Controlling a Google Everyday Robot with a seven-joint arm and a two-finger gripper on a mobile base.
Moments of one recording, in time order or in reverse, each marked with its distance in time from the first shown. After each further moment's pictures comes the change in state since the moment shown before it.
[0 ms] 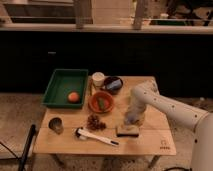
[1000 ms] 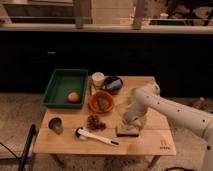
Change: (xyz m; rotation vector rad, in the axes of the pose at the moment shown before) arm -0.014 0.006 -0.011 0.037 0.015 -0.063
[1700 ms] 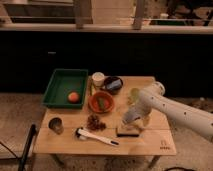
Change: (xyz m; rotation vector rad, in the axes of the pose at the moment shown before) arm 0.012 0.013 -0.021 0.043 0.054 0.123
